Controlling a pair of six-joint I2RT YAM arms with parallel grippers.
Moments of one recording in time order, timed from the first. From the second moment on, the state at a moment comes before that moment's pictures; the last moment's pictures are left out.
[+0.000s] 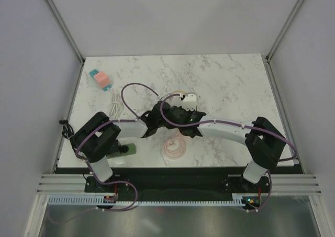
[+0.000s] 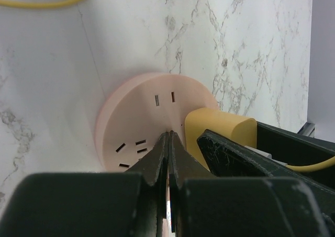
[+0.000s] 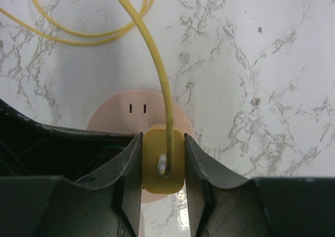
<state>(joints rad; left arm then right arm) -0.77 1.74 0.80 0.36 0.11 -0.85 0.97 1.68 1.11 -0.52 0.79 0.80</state>
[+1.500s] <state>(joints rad) -0.72 1.66 0.45 0.91 0.38 -0.75 0.83 1.22 0.67 -0.10 0.37 0.61</state>
